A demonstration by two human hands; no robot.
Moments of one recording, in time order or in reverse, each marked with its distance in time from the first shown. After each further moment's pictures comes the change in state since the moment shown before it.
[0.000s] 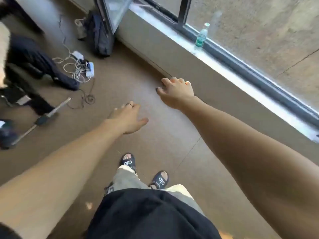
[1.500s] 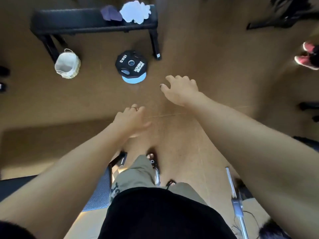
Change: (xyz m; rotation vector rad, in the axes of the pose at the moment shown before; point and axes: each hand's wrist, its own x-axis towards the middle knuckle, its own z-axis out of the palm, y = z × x) left_hand -0.548 -0.518 0.218 -1.175 0.290 -1.962; right_hand -0.355 -1.000 0.230 -0.709 -0.430 -2.148
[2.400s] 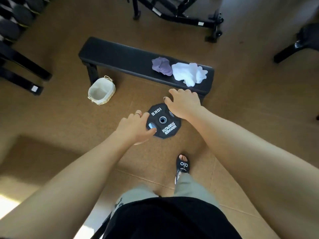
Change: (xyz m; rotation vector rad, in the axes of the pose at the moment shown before) left_hand 0.424 -0.214 -0.299 -0.216 0.061 -0.314; right_hand 0.591 -0.149 -0.176 -0.165 -0.056 -0.381
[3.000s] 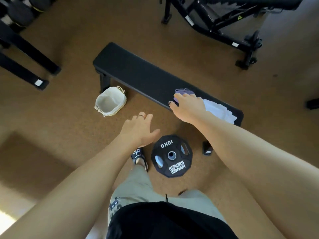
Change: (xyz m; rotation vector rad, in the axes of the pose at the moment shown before) left_hand 0.259 -0.137 -0.115 -0.175 0.014 -0.130; right_hand 0.341 -0.063 -0.059 -0.095 -0.071 -0.146
